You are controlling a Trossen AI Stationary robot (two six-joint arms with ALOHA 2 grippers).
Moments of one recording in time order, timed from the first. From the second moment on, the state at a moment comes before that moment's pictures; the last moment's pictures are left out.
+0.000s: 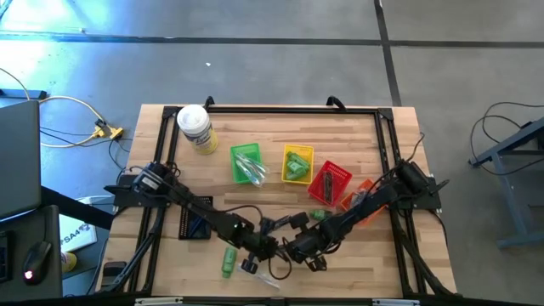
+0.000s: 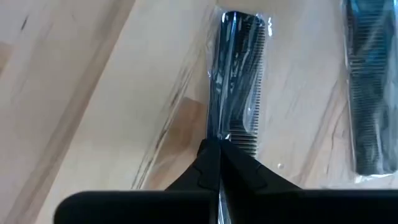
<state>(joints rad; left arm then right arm) -0.48 2.01 1.28 -0.22 -0.13 -0.06 0.51 1.99 1.26 -0.49 0.12 0.08</state>
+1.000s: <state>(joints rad) -0.48 2.00 1.28 -0.31 -0.15 -0.08 0.53 1.96 1.46 -0.83 0.29 0.08</state>
